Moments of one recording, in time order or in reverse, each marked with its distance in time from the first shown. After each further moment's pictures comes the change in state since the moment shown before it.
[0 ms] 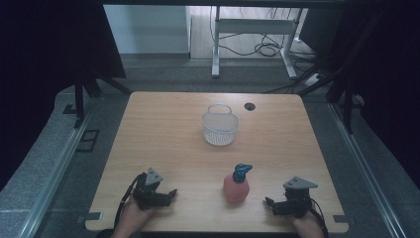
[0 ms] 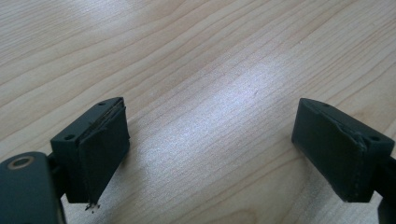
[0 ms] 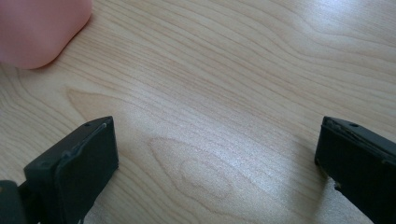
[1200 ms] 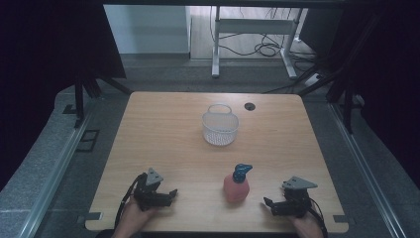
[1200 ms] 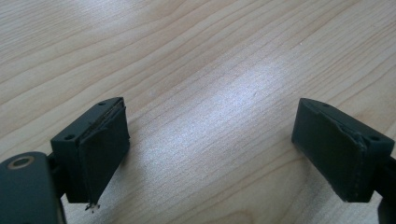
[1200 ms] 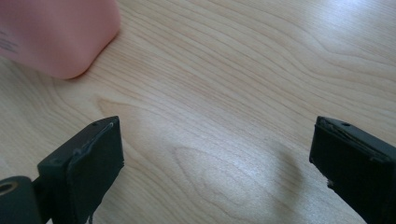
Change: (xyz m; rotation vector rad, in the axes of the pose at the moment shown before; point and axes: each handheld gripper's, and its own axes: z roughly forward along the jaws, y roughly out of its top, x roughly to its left) left arm -0.002 0.000 0.000 -0.001 0.007 -0.010; right arm 0.008 0.008 -0.007 -0.012 0.029 -0.028
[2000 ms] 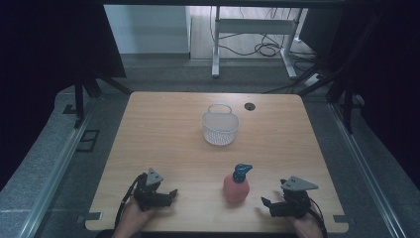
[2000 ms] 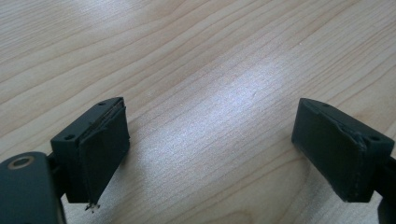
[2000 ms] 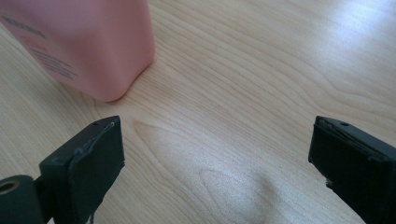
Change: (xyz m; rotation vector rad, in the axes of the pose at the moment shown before) left arm -0.001 0.000 0.000 0.000 0.002 -0.001; right arm 0.011 0.011 -0.011 -0.066 0.033 -0.052
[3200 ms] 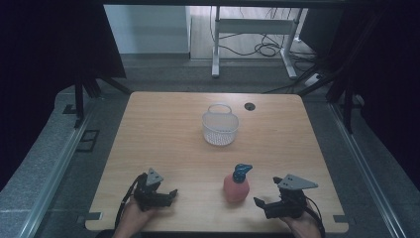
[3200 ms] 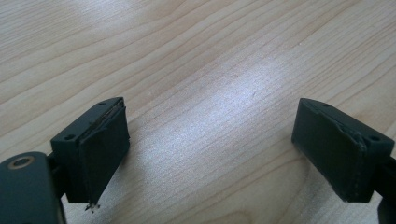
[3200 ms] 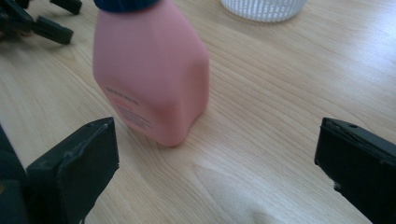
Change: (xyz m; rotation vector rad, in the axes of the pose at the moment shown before) left arm 0.000 0.000 0.000 0.001 0.000 0.000; right arm 0.021 0.026 -0.012 -0.082 0.111 0.014
